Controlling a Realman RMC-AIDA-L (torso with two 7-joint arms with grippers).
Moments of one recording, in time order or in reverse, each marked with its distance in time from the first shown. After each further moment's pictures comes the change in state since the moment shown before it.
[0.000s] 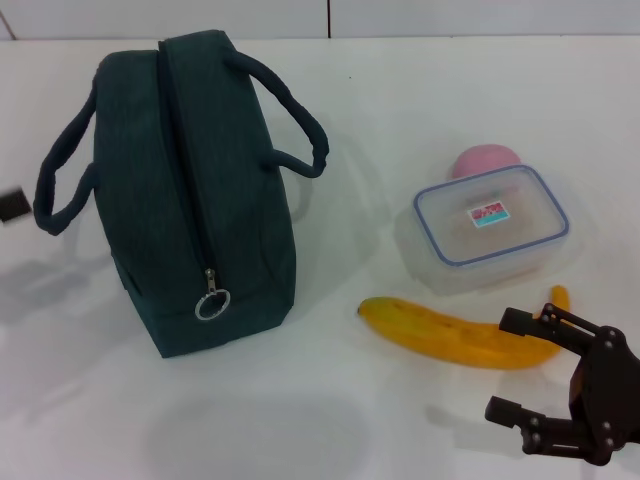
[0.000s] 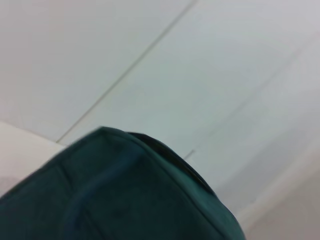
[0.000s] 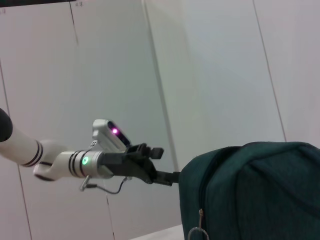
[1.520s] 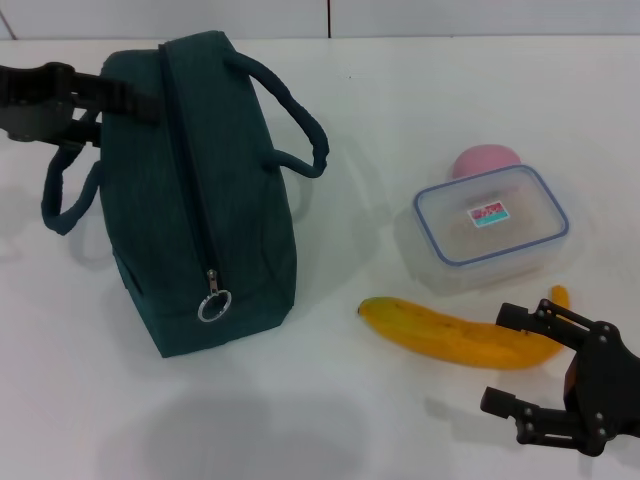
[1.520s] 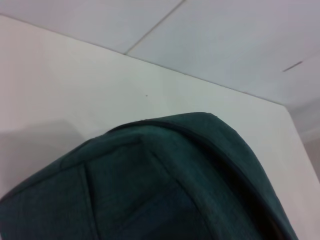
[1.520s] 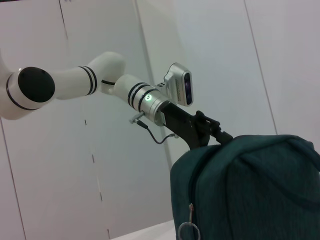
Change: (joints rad) left arm -0.438 0.015 0.180 0.309 0.458 -0.109 -0.721; right arm 0.015 0.000 0.002 0.018 0.003 0.028 0.011
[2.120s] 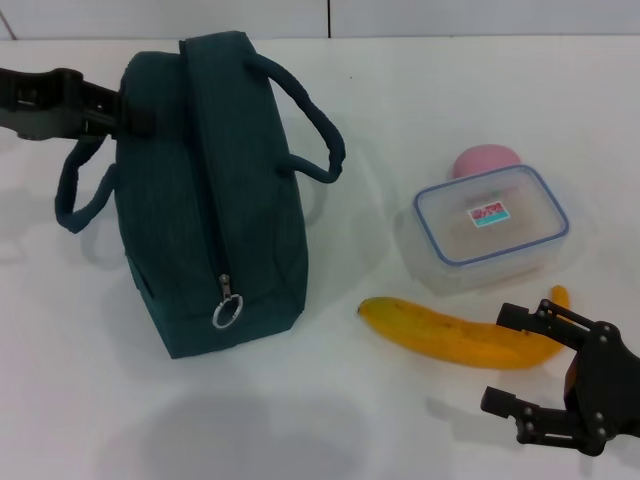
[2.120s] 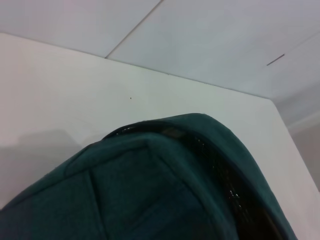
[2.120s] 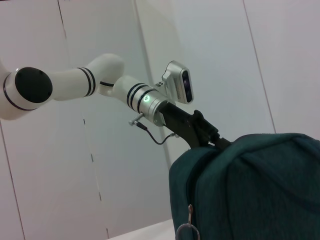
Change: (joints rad) left arm 0.008 -0.008 0.010 -0.011 -0.030 -0.006 0.074; right arm -0.001 0.000 0.000 0.000 0.000 0.003 0.000
